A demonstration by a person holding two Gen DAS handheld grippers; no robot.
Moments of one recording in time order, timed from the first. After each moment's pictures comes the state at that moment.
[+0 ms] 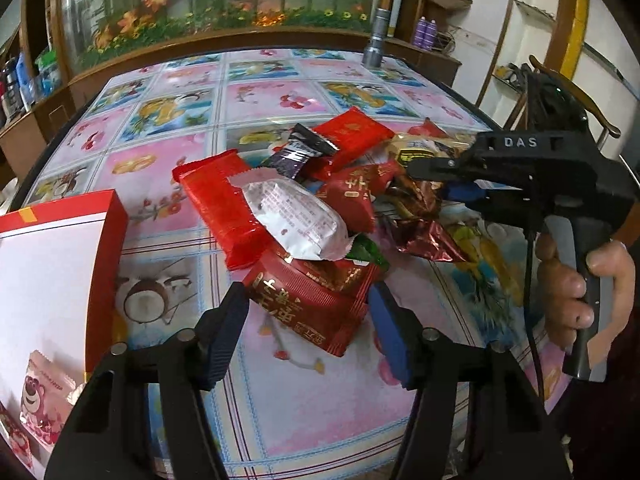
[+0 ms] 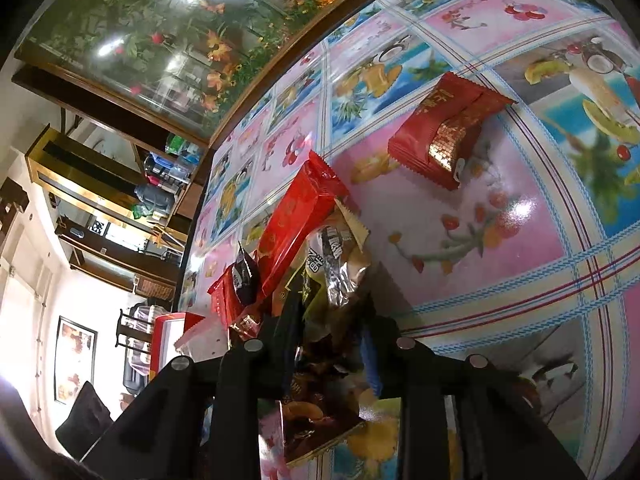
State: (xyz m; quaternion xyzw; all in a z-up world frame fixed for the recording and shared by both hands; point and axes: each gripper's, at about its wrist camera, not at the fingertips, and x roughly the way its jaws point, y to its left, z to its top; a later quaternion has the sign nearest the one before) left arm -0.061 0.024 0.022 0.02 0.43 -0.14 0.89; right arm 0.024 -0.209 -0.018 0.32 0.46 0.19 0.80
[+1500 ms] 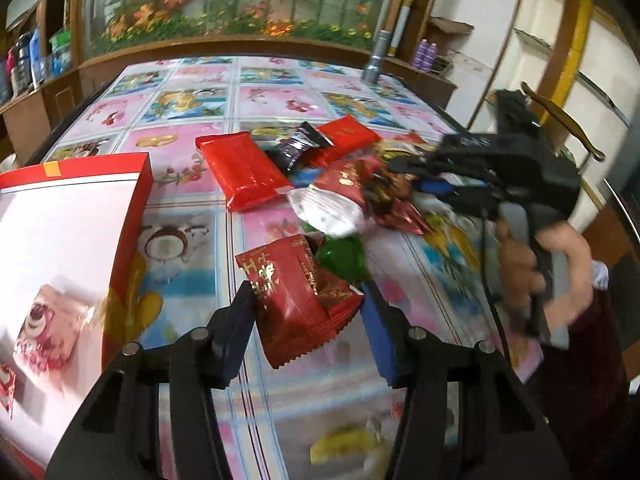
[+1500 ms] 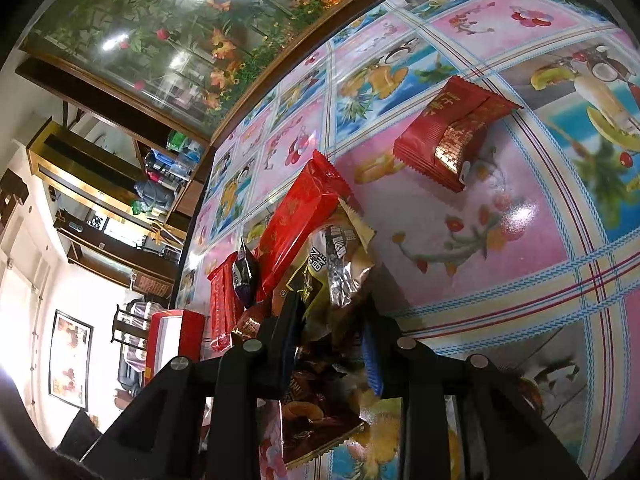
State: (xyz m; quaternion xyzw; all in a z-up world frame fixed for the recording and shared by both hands) left arm -0.110 0.049 0.032 -0.03 0.41 -0.15 0.90; right arm 0.027 -0.203 -0.016 0.31 0.46 0.19 0.81
